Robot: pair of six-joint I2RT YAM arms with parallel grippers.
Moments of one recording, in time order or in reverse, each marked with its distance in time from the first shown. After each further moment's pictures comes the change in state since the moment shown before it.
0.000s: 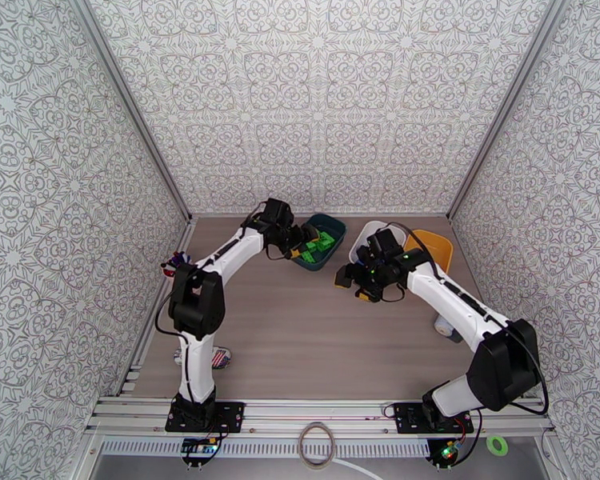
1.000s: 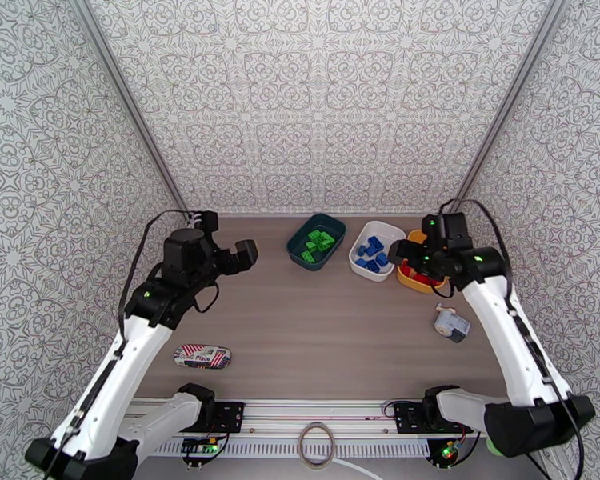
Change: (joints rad) left arm 0.086 -1.048 -0.586 -0.017 -0.521 0.462; right arm -0.265 -0.300 0.169 -0.192 0.497 -0.242
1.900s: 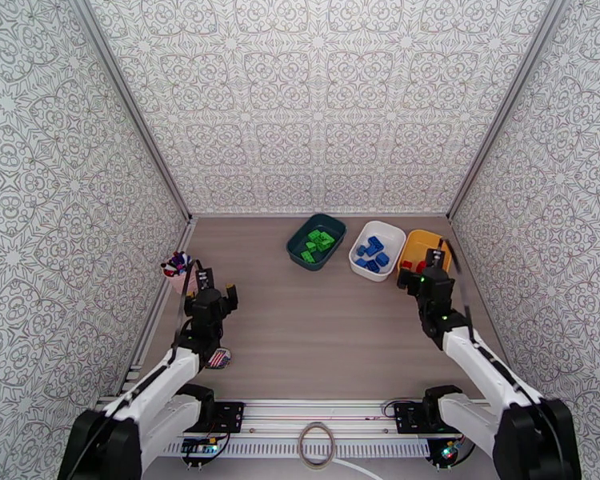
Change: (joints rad) left arm 0.121 0.077 -0.837 0.890 -0.484 0.241; right arm -0.014 -0.104 -0.931 1.169 0.343 -0.283
